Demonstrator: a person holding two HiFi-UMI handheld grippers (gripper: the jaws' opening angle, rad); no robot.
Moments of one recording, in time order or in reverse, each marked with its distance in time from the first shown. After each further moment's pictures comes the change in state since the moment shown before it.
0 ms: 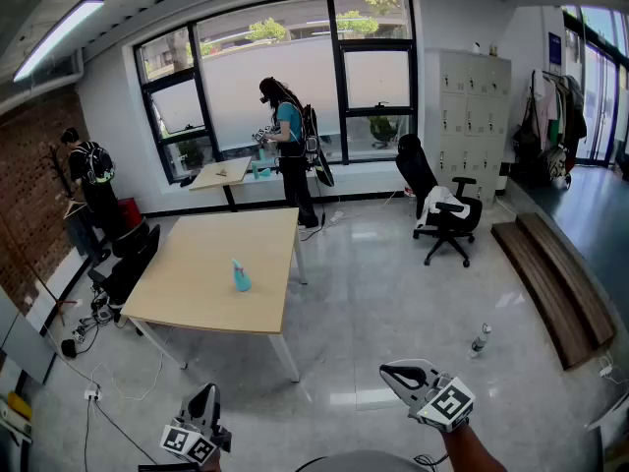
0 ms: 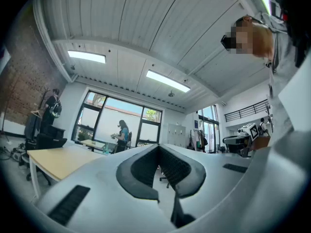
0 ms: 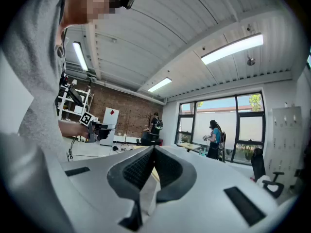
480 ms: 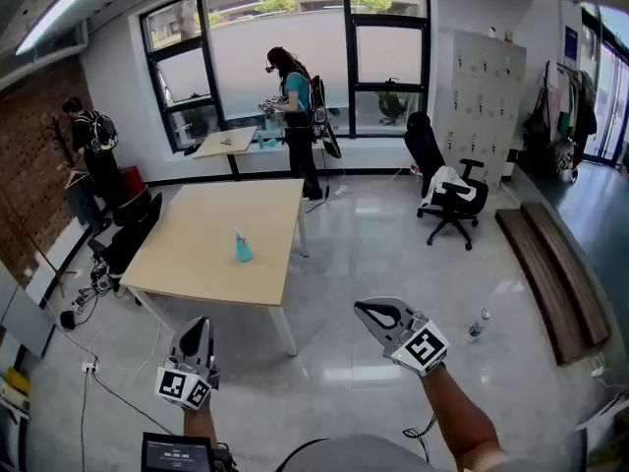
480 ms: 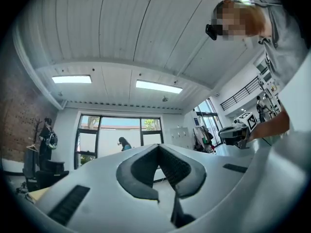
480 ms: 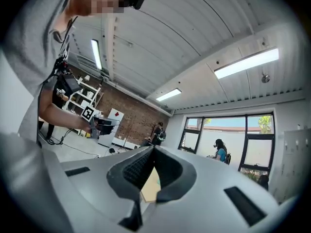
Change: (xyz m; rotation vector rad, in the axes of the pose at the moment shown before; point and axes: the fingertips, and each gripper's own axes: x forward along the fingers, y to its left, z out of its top) left arm 0.078 0.024 0.055 0.263 -0.112 -0.014; right arm 0.091 -0.048 0.036 -0.212 -0.161 0.039
